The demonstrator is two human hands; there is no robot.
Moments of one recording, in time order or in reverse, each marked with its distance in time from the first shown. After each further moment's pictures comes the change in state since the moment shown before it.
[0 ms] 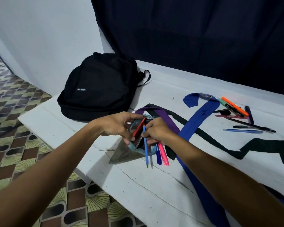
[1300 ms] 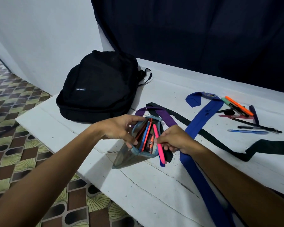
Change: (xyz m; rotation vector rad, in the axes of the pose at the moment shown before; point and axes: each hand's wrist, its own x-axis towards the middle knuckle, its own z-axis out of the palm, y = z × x) left_hand 0.009 -0.017 -0.008 -0.053 -0.055 -0.013; right_hand -0.010 0.030 -0.038 -0.086 -0.065 -0.017
